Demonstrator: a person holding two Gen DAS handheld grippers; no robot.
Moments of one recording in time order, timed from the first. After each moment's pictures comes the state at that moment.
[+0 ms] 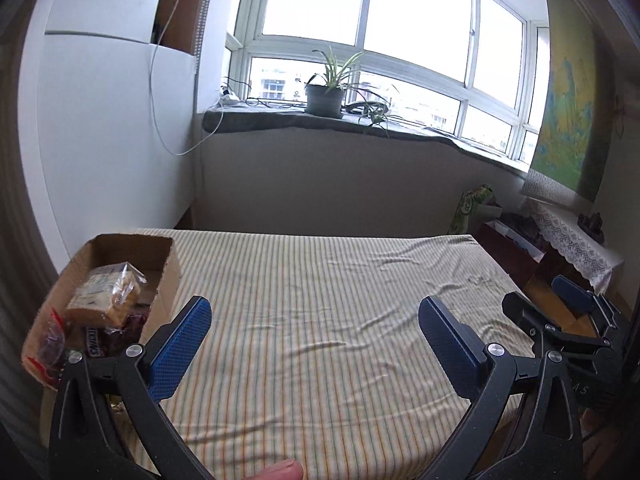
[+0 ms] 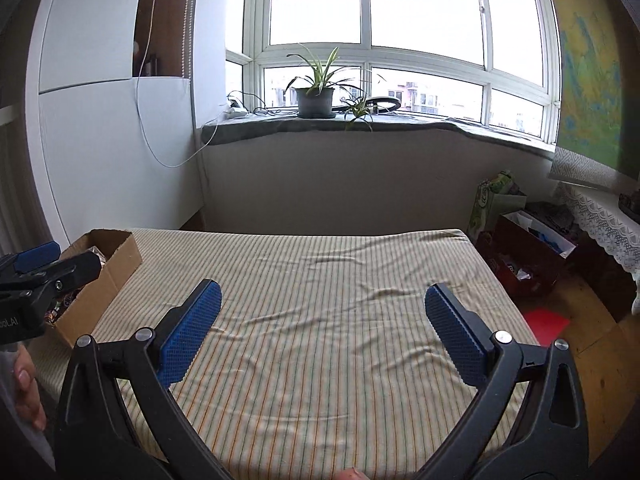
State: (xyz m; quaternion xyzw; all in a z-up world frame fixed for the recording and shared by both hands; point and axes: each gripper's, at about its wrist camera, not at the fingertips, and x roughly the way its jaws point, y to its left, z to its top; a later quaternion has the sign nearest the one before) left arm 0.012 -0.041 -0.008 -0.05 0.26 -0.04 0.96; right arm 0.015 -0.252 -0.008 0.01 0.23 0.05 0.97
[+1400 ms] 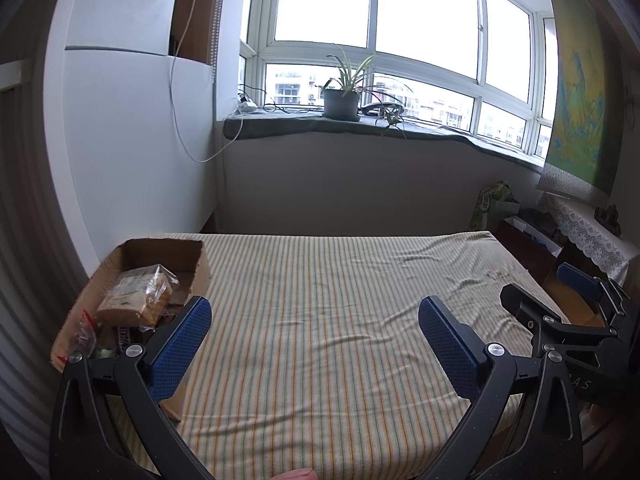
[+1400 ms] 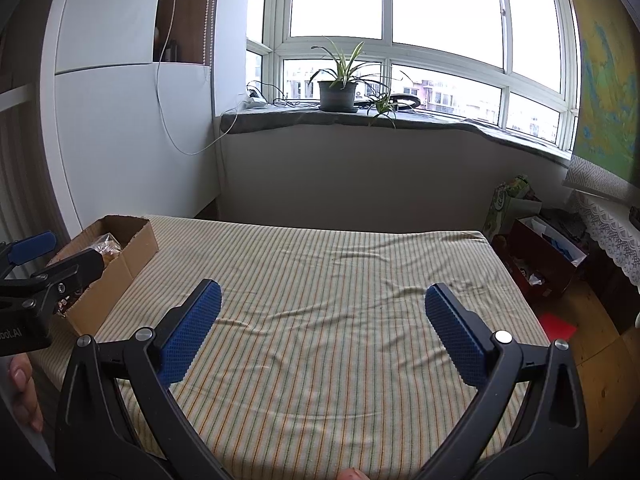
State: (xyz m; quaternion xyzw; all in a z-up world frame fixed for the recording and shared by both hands) left arm -0.001 -0.034 -0.008 -0.03 0.26 0.00 0.97; right arm 0.017 -0.221 -0.012 -0.01 0.24 0.08 0.97
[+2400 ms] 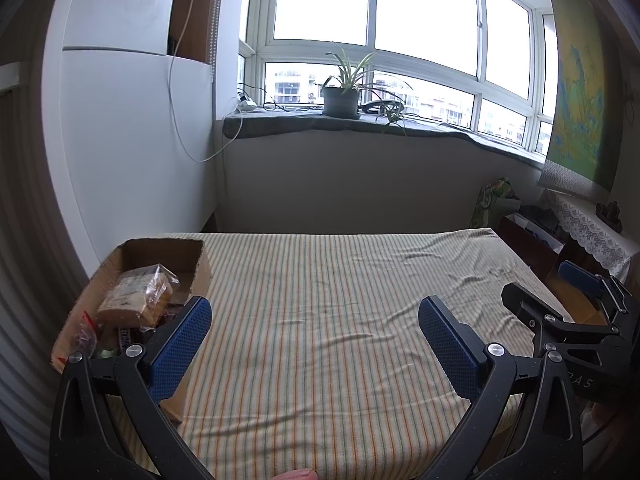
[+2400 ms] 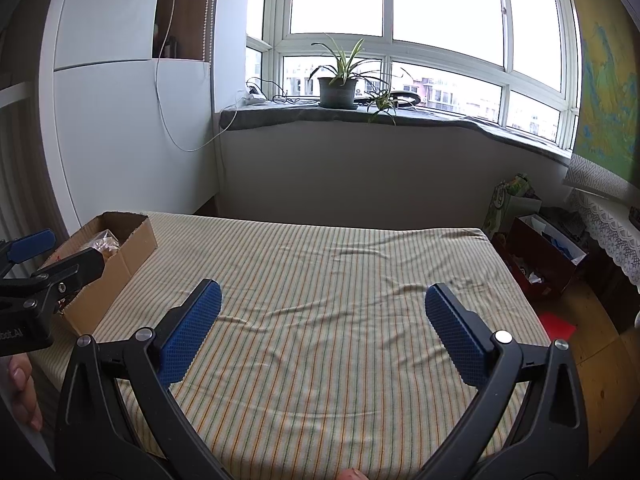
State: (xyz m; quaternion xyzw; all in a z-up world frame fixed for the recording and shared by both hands) left arm 0.003 -0.032 -0.011 -0.03 0.26 -0.01 0.97; right arm 0.019 -0.226 -0.015 -0.01 0.25 0.08 0.97
